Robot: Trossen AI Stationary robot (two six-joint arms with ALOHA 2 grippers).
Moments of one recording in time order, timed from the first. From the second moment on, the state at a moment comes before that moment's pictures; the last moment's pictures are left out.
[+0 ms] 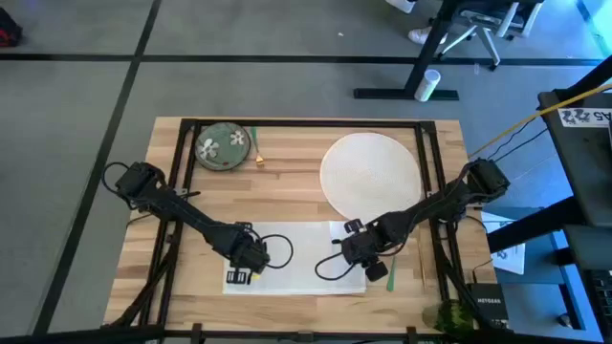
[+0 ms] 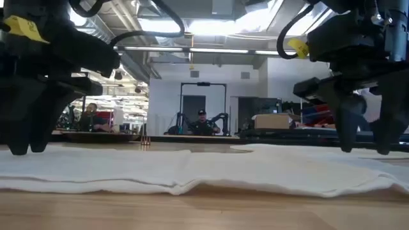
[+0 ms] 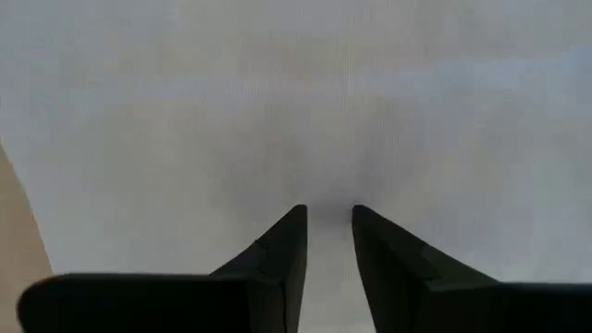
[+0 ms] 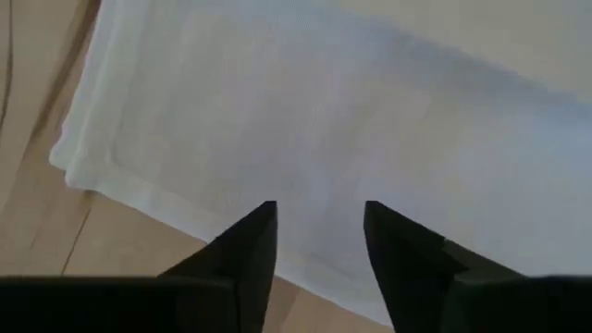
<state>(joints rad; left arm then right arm) -0.49 1.74 1.02 -0.79 -0.06 -0.44 0.42 1.67 0.91 -0.53 -0.07 0.02</state>
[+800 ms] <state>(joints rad) -0.46 1.74 1.02 -0.77 -0.03 -0.44 0.42 1.67 0.91 -0.53 -0.07 0.02</state>
